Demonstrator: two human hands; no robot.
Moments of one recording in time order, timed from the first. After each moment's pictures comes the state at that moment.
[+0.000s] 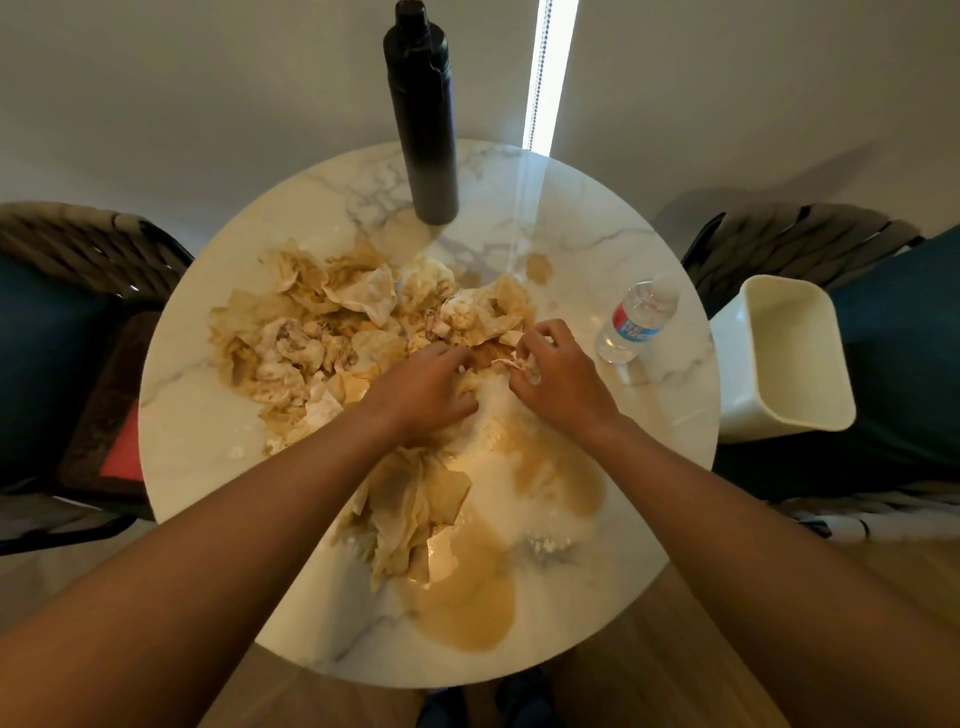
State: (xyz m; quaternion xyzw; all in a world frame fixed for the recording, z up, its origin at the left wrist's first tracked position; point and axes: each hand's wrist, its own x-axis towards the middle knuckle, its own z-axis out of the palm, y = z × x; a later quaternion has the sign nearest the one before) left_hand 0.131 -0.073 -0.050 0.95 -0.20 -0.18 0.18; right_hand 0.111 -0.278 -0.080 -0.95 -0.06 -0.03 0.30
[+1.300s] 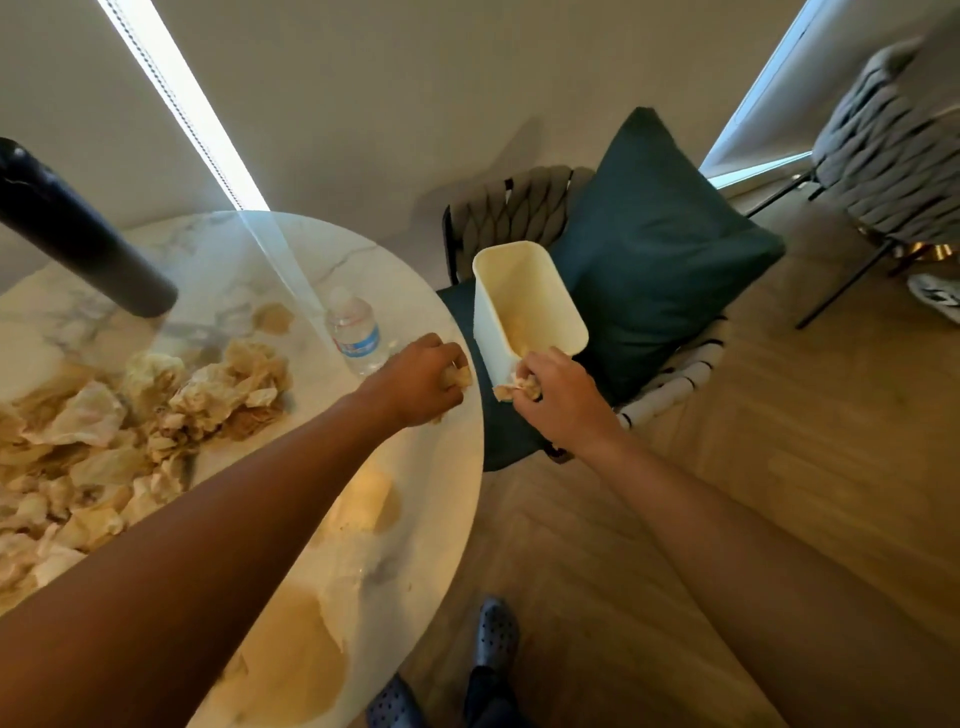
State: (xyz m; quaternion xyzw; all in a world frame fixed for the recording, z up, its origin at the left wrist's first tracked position) left_hand 0.098 -0.352 -0.015 0.88 -0.38 -0.24 0.16; right_hand -0.041 -0.516 -0.038 -0.94 0.16 -0.05 0.29
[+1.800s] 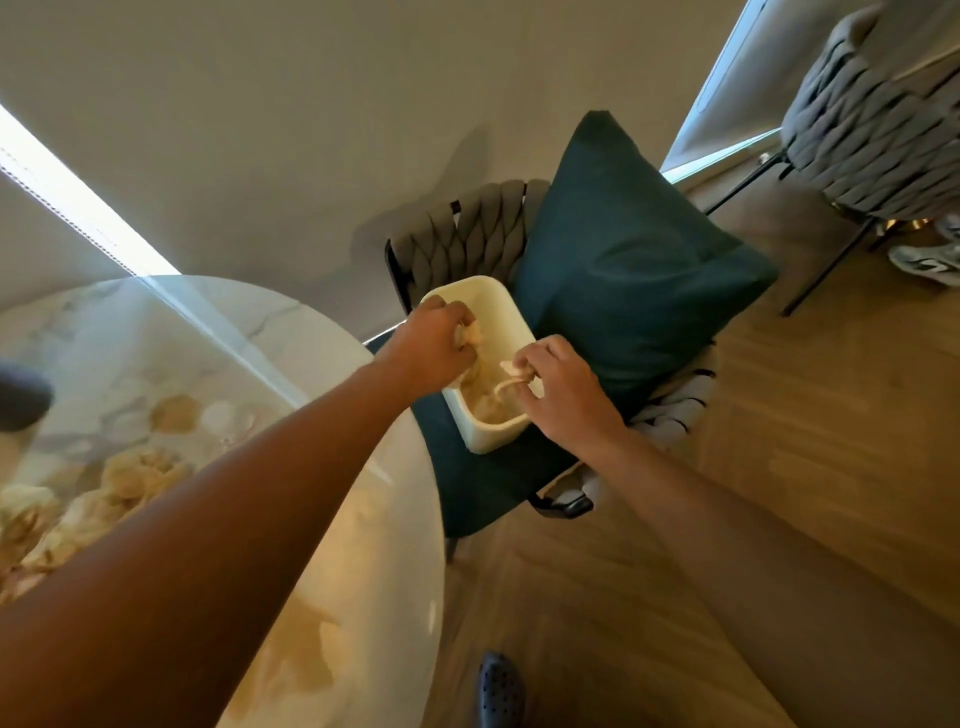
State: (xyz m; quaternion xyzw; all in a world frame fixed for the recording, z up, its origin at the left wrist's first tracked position) left_hand 0.182 -0.505 -0.043 0.88 -0.39 -0.20 0.19; right_hand 0.019 -0.625 -0.071 -0.93 0.22 -0.07 0.29
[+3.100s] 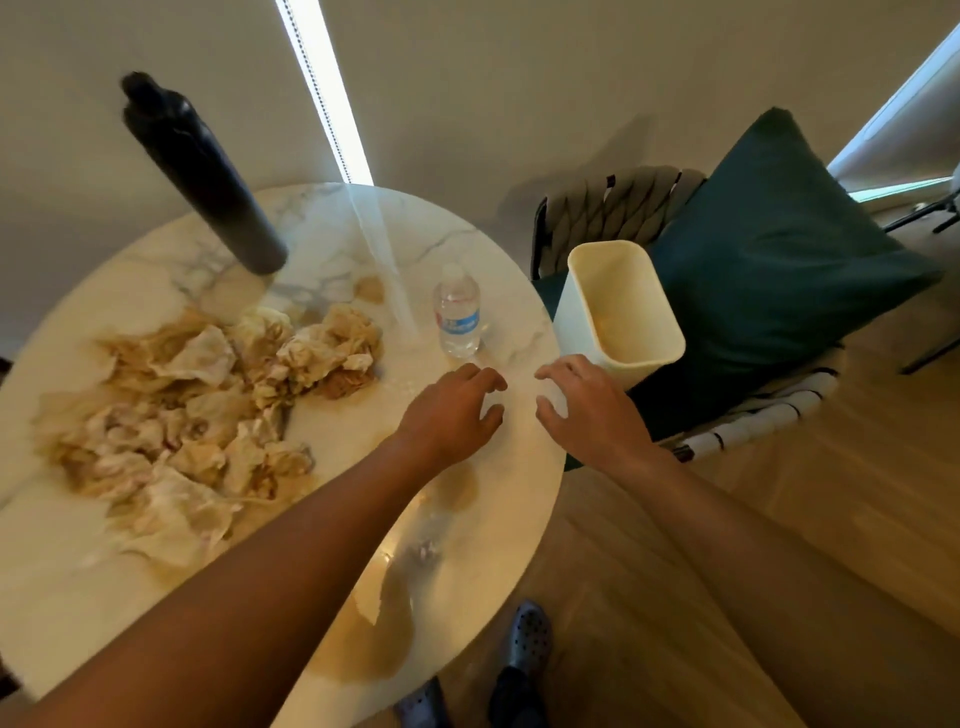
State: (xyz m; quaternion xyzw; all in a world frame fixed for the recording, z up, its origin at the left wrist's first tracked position) left_hand 0.081 -0.273 -0.054 0.91 -0.34 -0.18 0.19; right_hand -0.010 -0.457 -0.068 -0.96 0.10 -0.03 0.25
